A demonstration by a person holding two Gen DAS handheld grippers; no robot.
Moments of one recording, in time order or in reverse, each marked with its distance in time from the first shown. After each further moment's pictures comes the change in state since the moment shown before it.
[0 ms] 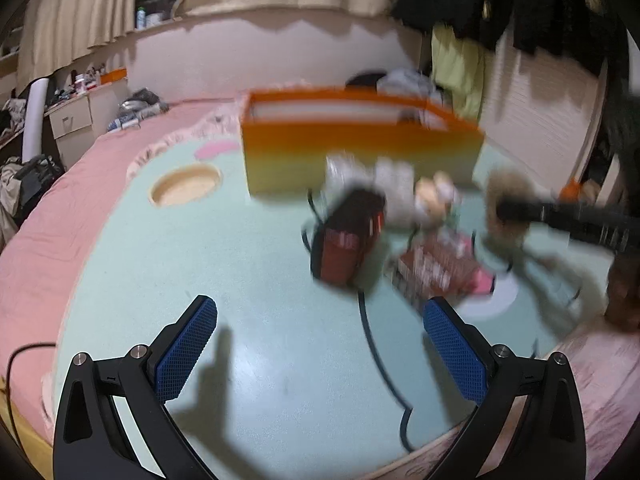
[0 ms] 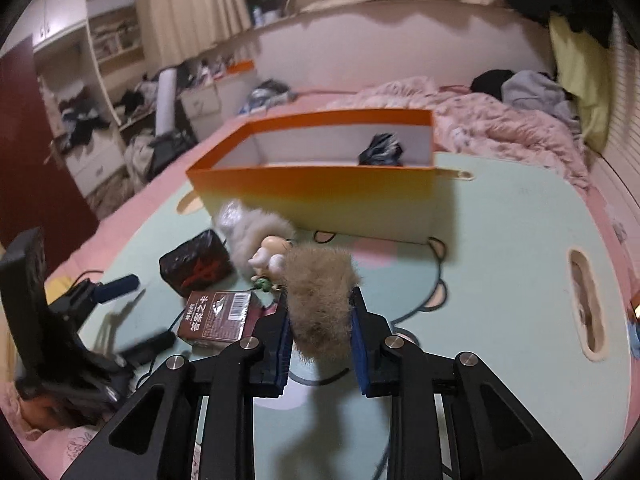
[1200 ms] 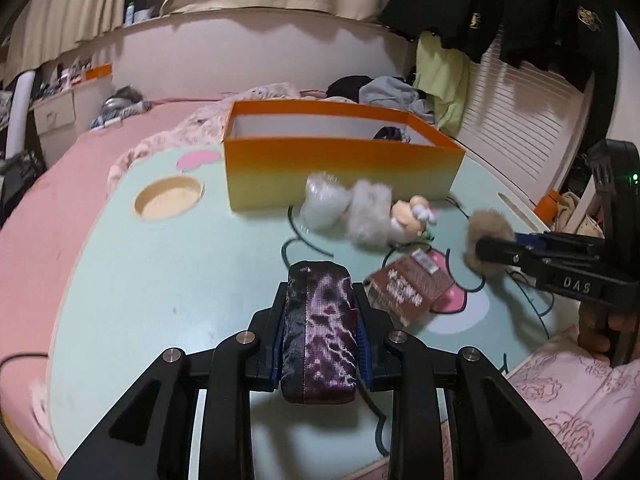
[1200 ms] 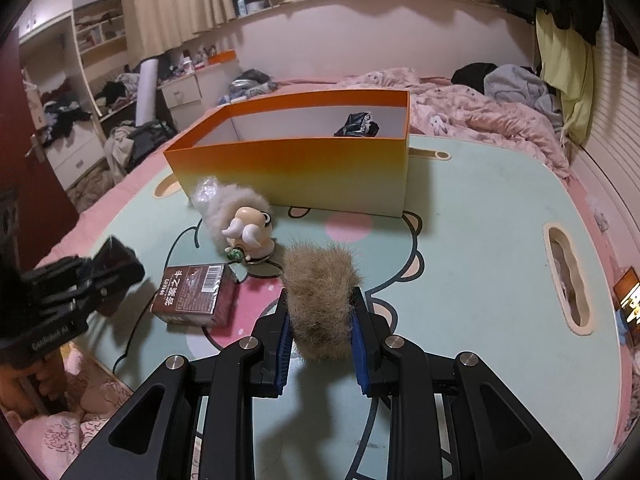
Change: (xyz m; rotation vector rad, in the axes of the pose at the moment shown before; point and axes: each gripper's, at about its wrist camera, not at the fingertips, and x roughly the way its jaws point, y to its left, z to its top) left arm 0.004 -0.004 0.000 -0.010 0.031 -0.082; right arm -0.001 -0.003 -0.014 -0.010 0.042 -0.080
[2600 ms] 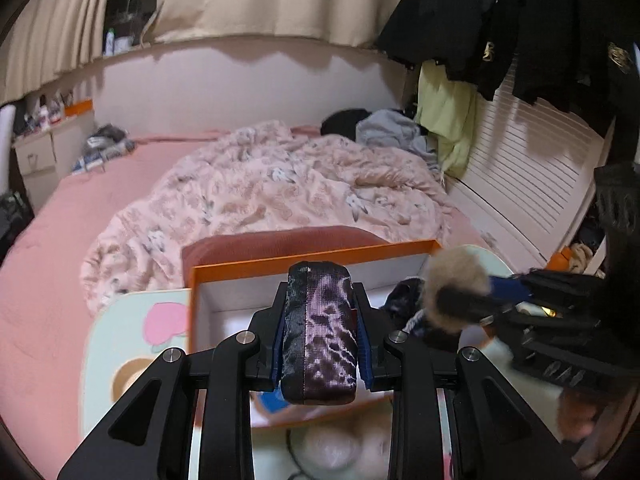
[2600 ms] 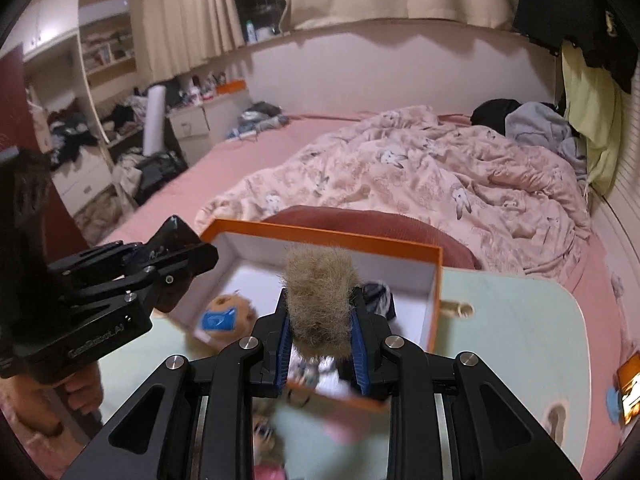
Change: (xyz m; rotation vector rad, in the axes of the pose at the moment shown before) left arm 0.072 0.001 0.170 0.035 -0.052 -0.028; right arm 0.046 -0.002 0.147 -0.022 -0.062 0.040
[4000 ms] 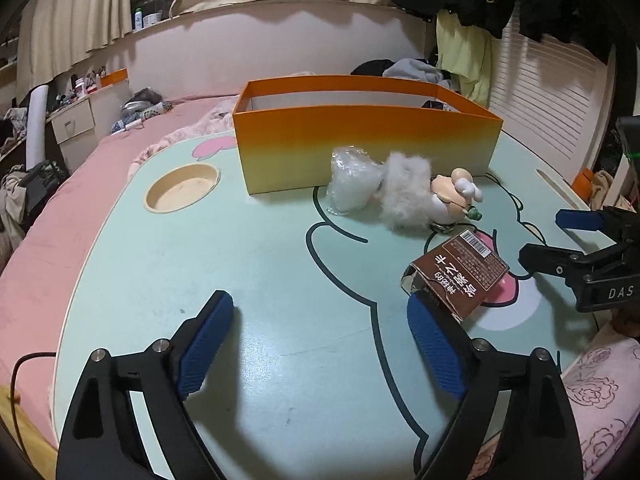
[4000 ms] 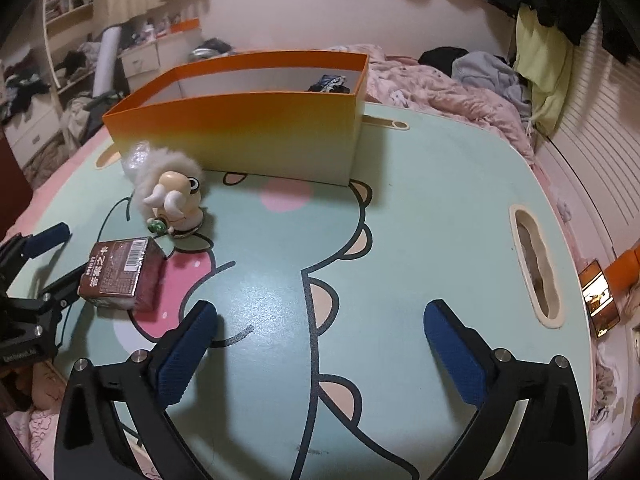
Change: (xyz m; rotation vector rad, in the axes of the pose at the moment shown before) left arm -0.055 -0.012 -0.171 0.017 0.090 0.161; right arm -0.033 -0.012 -0.149 -0.003 0.170 -0.219
